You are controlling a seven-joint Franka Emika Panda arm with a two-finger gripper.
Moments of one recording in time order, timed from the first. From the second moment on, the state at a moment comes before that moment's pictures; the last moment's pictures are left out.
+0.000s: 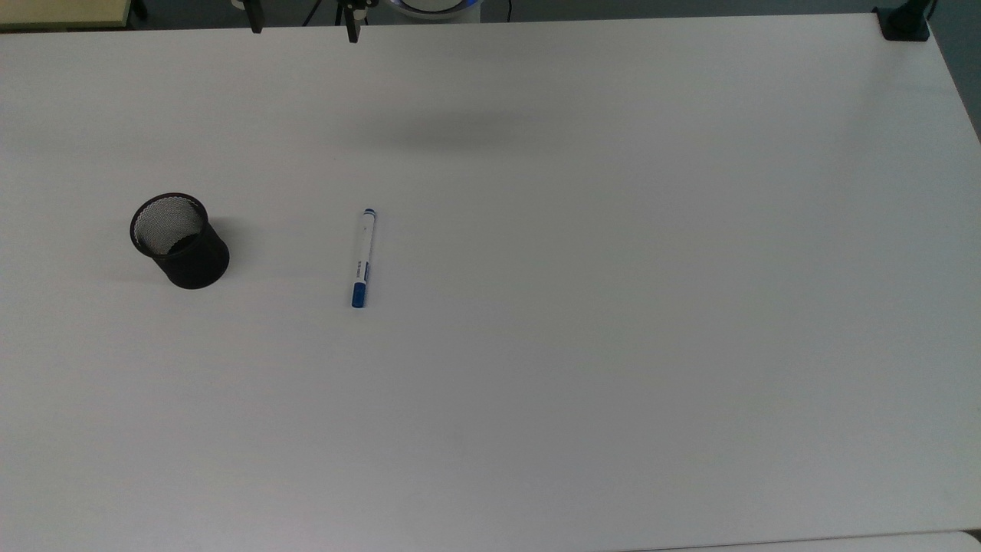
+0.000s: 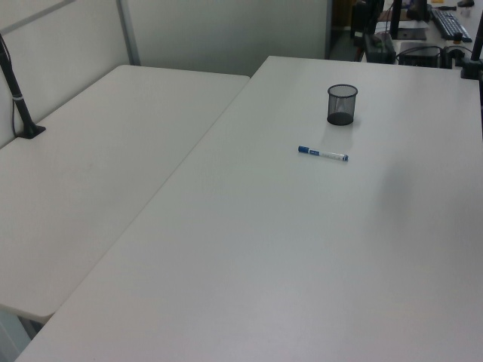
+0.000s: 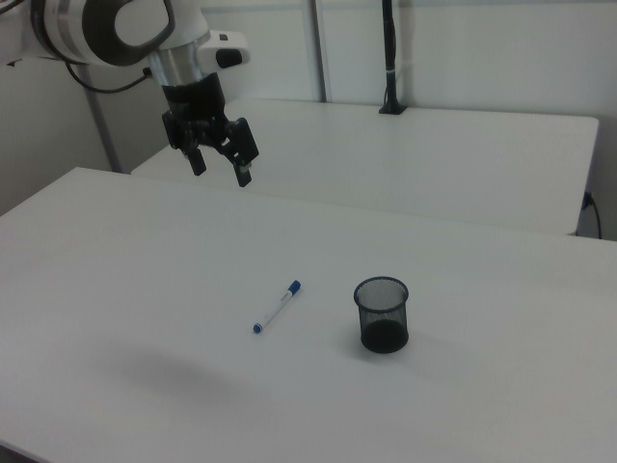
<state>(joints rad) -0.05 -0.04 -0.05 -1.65 -0.02 1.72 -0.03</state>
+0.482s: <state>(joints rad) -0.05 -0.04 -0.05 -1.65 -0.02 1.72 -0.03</state>
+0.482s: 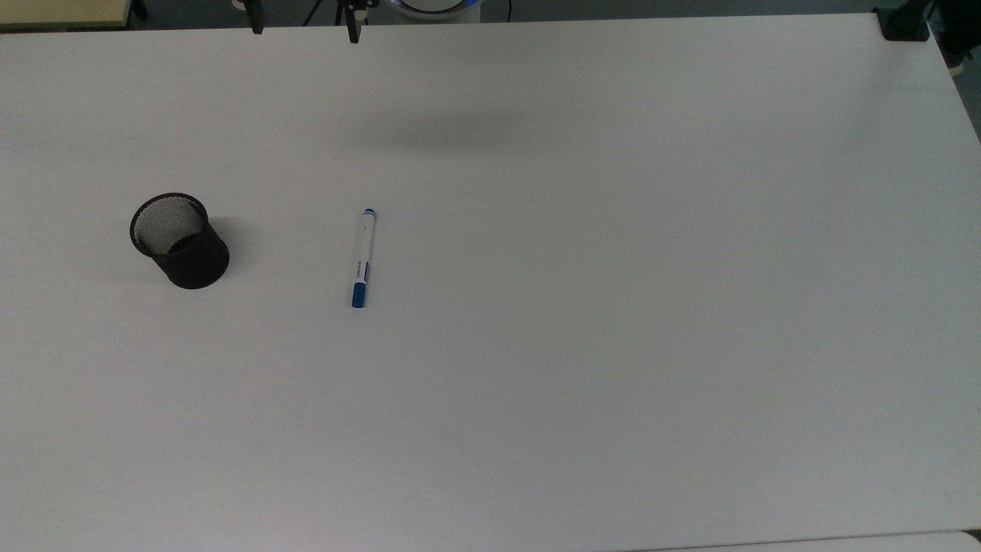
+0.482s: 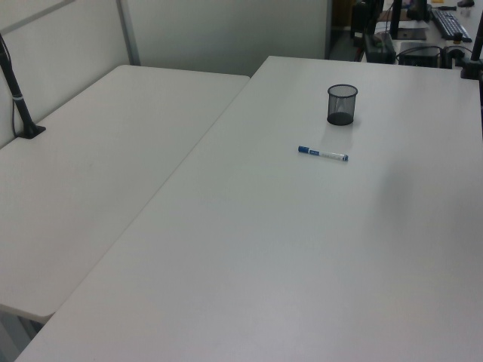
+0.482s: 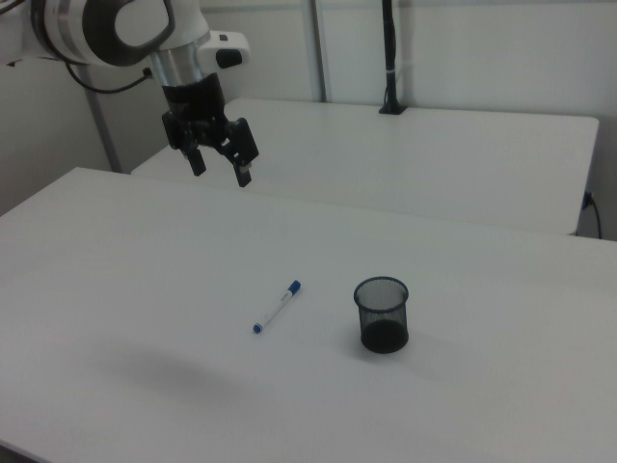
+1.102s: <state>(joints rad) -0.06 0.11 -0.06 -1.66 -0.06 1.88 -0.30</state>
